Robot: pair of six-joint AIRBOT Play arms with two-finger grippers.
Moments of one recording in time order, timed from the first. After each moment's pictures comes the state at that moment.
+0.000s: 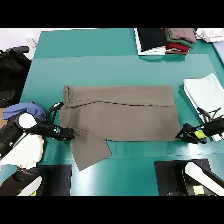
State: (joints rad) left arm -0.22 -0.87 0.52 1.07 -1.11 -1.53; right arm -0.60 -1.05 0.53 -1.22 1.39 1.33
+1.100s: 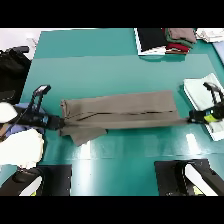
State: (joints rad) left arm -0.21 -0.82 0.80 1.28 -1.24 -1.57; right arm -0.35 -0.91 0.86 -1.38 1.44 1.36
